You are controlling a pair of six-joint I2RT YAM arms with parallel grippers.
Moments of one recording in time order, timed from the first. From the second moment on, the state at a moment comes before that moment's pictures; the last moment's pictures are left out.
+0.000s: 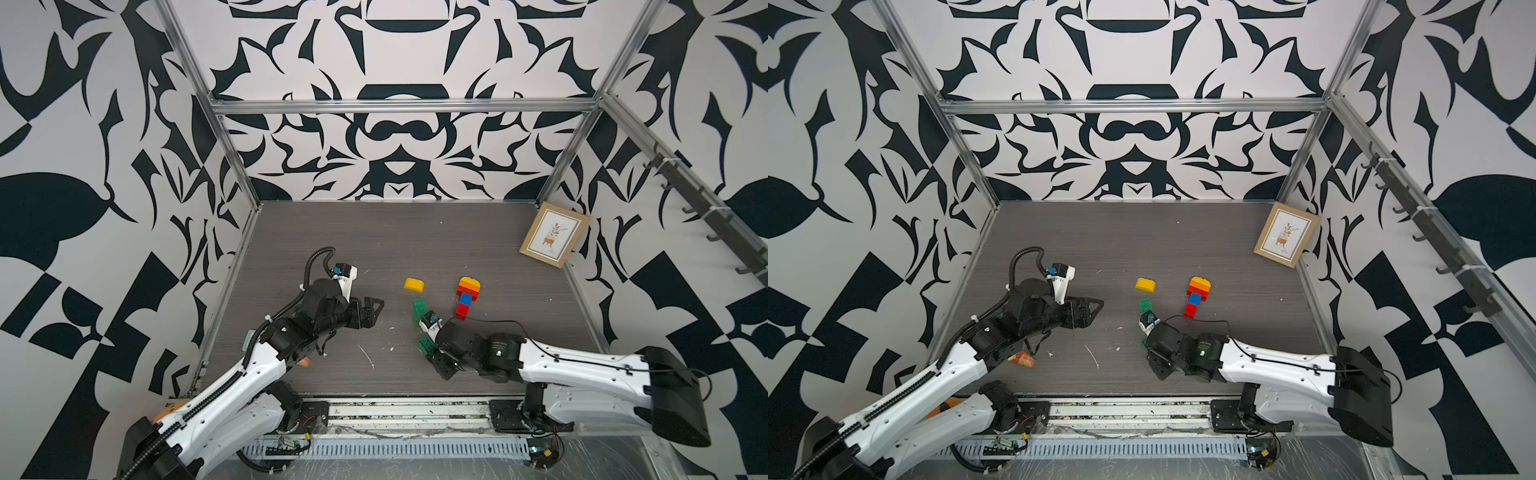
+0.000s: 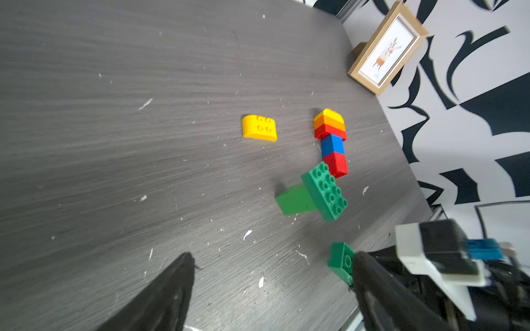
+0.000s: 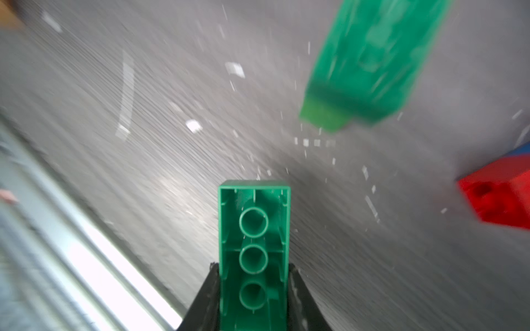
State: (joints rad) left arm -0.67 0.84 0.63 -0.33 0.15 -0.54; right arm 1.14 1.06 0.63 -0.50 0.13 0.48
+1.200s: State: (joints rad) left arm -0.60 0.94 0.77 0.29 1.07 -0.49; right arm 1.03 0.97 0.82 -0.06 -0.29 0.26
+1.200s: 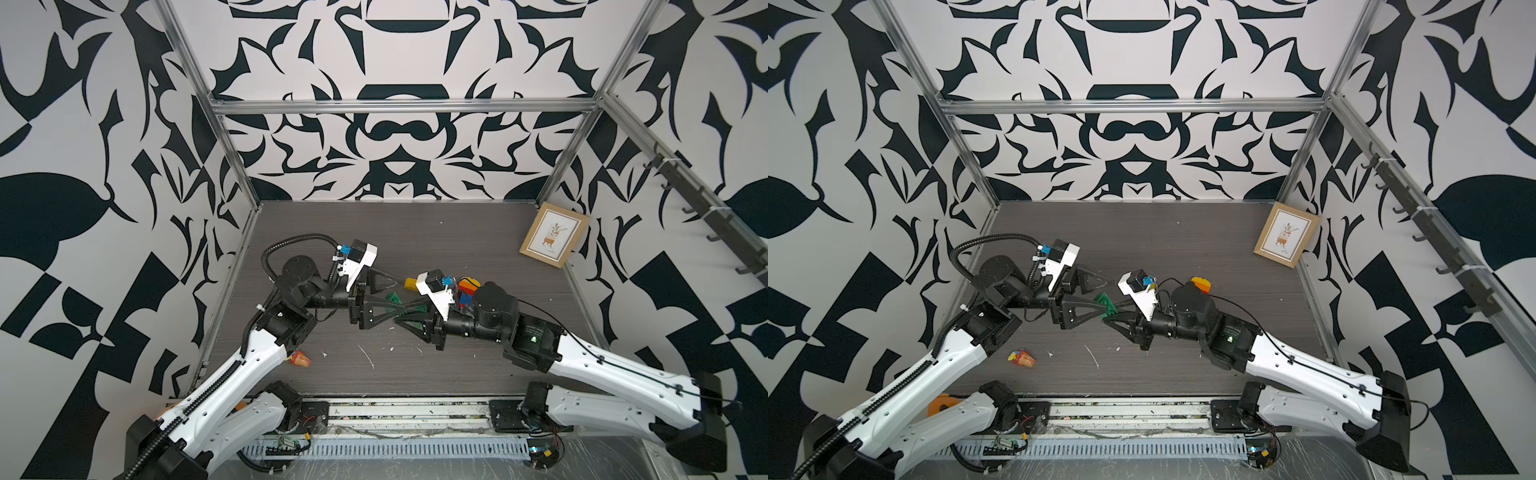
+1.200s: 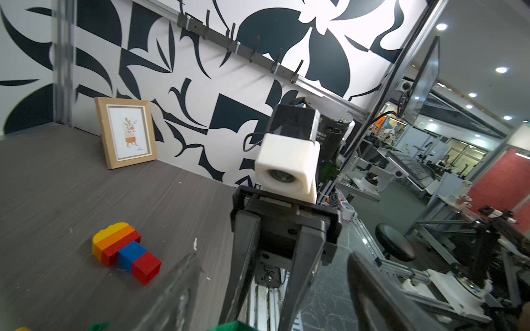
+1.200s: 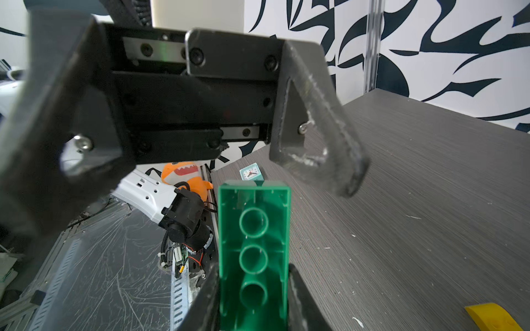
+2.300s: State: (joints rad) left arm -0.60 1.10 0.94 -0.41 0.42 -0.53; right arm 1.02 0.90 0.88 -0.36 0.16 0.29
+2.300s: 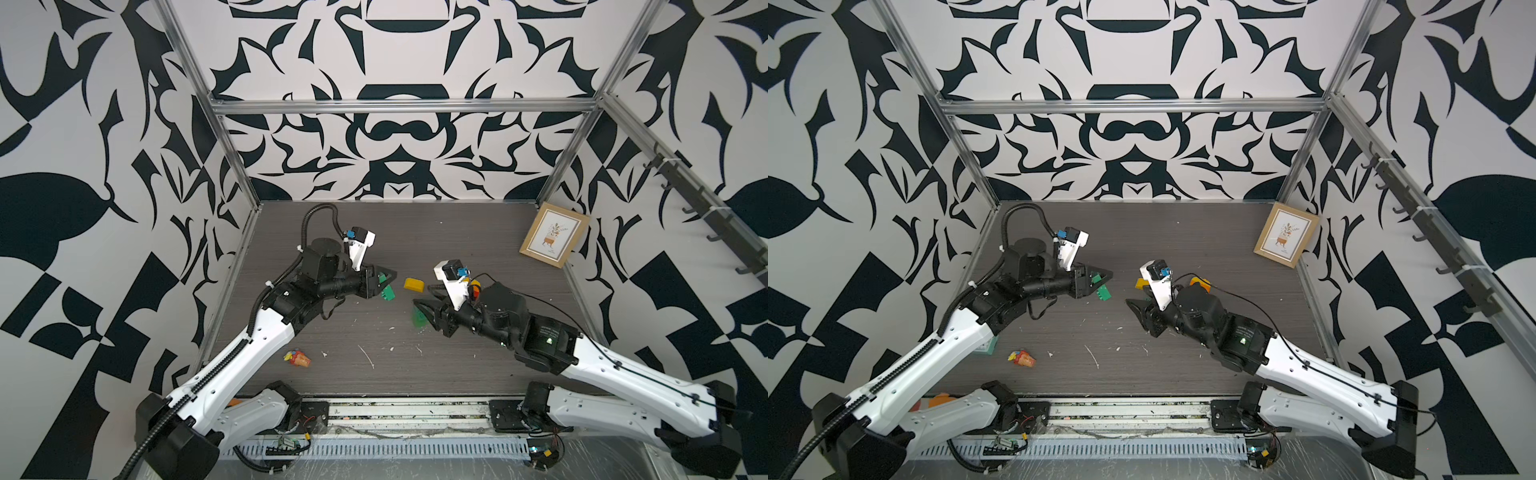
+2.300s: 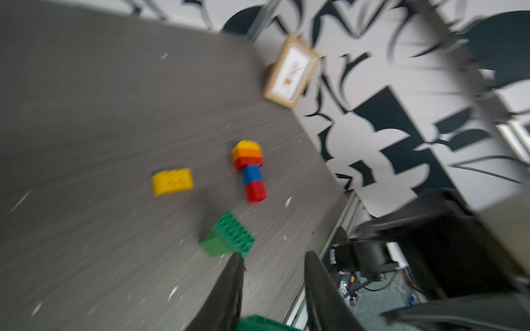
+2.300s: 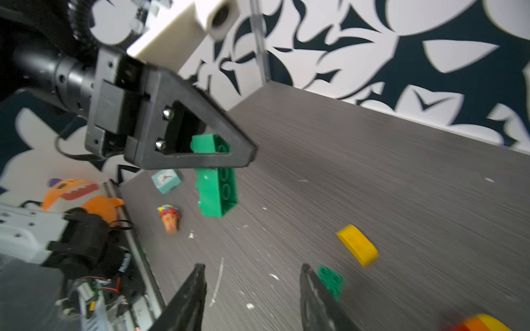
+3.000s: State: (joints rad) left arm -0.59 1.46 0.75 -0.58 0.15 -0.66; right arm 1.17 1.28 0.94 -0.60 0.25 0.51
